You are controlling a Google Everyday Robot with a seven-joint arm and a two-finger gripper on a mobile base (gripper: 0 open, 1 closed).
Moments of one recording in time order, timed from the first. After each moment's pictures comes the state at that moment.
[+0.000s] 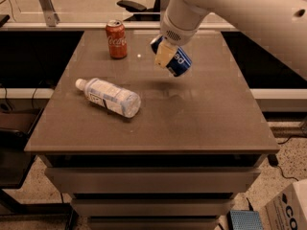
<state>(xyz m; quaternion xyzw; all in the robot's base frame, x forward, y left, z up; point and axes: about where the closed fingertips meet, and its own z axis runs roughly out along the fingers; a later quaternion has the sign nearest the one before) 0.662 -0.052 0.915 -0.52 0.81 -0.06 0.27</state>
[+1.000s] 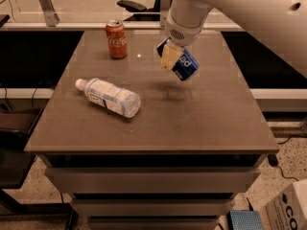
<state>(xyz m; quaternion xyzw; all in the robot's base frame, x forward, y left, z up) 0.648 -0.071 0.908 -0.50 0.84 -0.07 0.21</state>
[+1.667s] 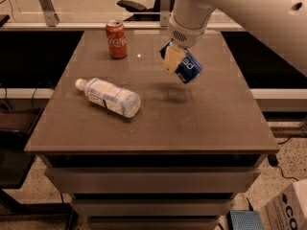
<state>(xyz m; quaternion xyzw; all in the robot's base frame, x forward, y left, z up) 0.641 -0.079 0.903 -0.49 0.85 -0.06 0.19</state>
